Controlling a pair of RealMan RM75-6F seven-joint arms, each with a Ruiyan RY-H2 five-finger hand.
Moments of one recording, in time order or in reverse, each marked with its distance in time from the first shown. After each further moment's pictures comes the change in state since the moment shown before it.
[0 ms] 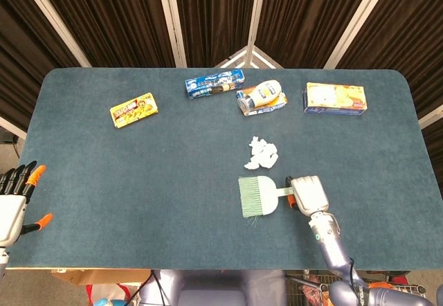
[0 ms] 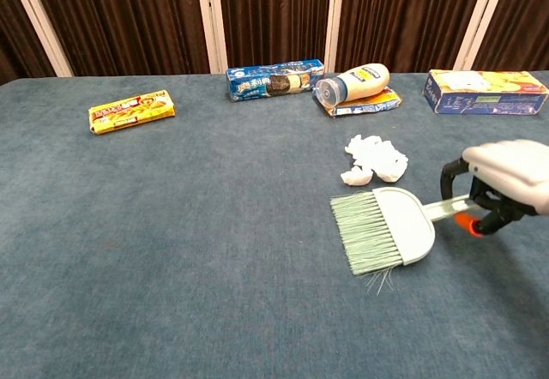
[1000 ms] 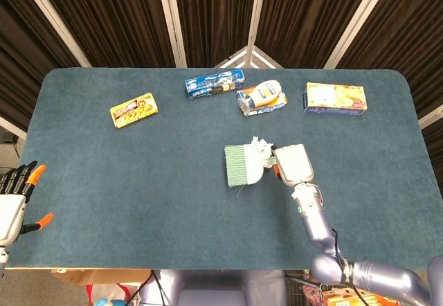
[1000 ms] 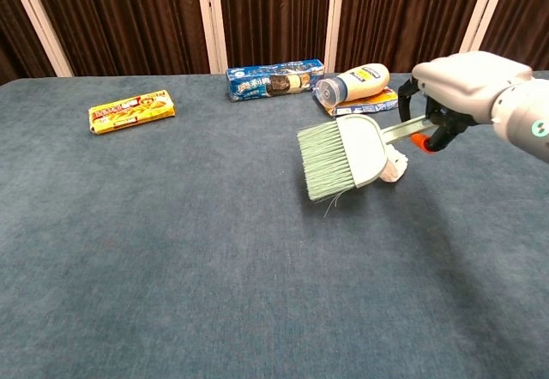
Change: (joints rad) left arm -0.006 0.016 0.000 -0.009 -0.019 -0.028 -0.045; right arm 0.207 -0.012 0.153 -0.054 0.193 0.003 -0.267
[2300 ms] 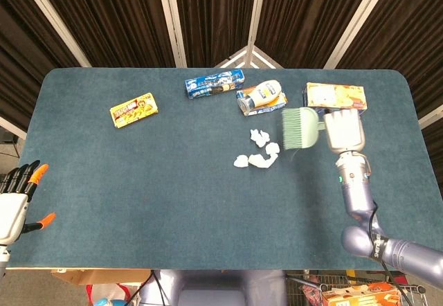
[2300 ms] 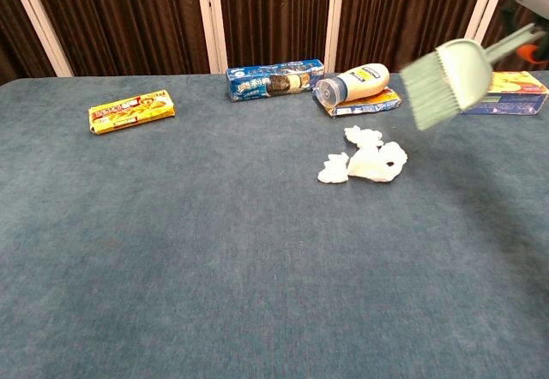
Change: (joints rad) left arm -0.010 0.005 0.000 -0.016 0.004 -0.009 0.004; right arm 0.077 0.262 -0.017 0.021 0.101 0.049 -0.160
